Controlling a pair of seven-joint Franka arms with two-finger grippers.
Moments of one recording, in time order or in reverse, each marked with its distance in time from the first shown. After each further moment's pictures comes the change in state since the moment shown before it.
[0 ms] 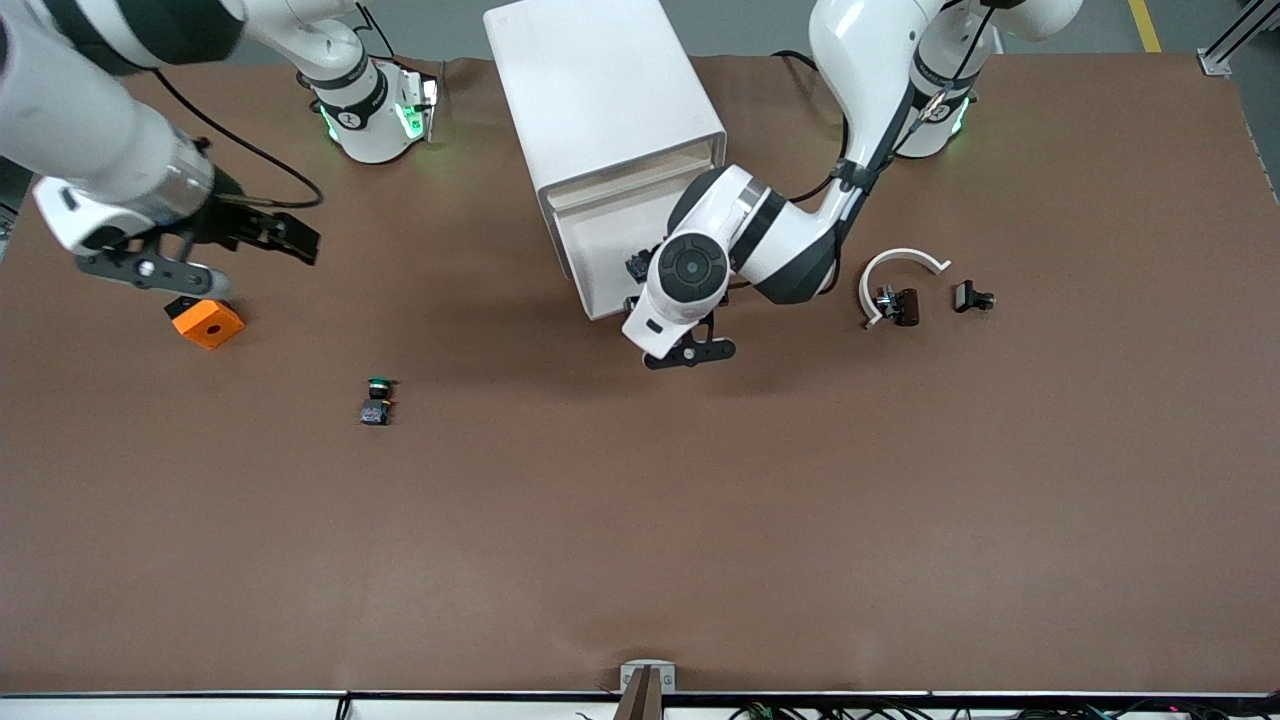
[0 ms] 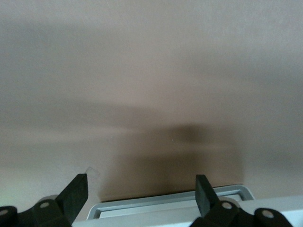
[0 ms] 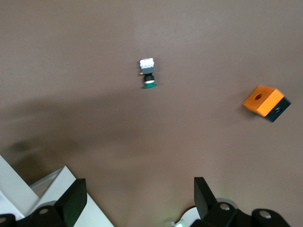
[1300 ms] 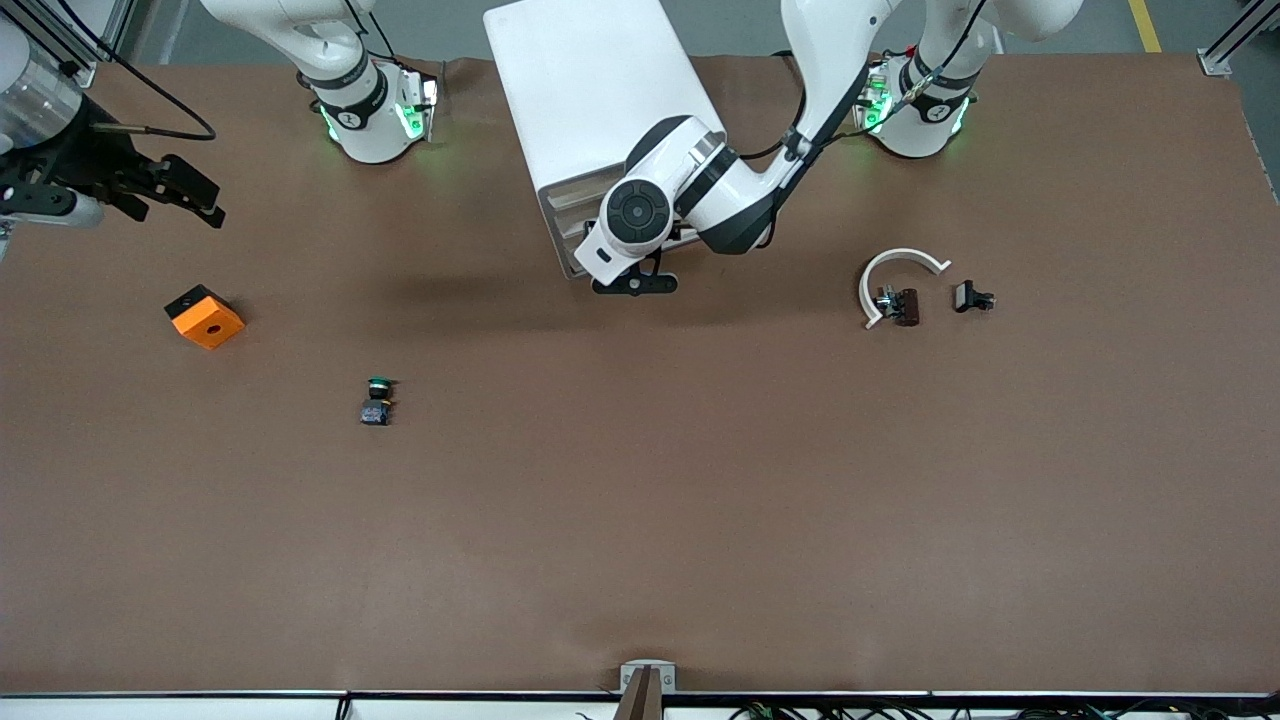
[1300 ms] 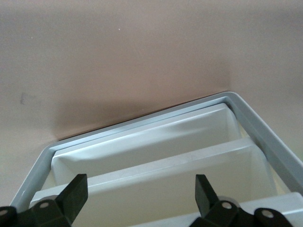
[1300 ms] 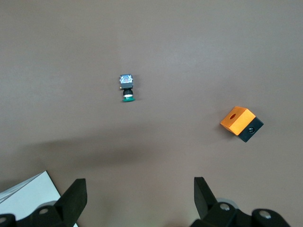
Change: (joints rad) left arm 0.004 -0.028 -0.193 -0.097 -0.073 0.018 -0.001; right arm -0.164 -0.239 0.002 -0.233 -0.001 0.140 -0.203
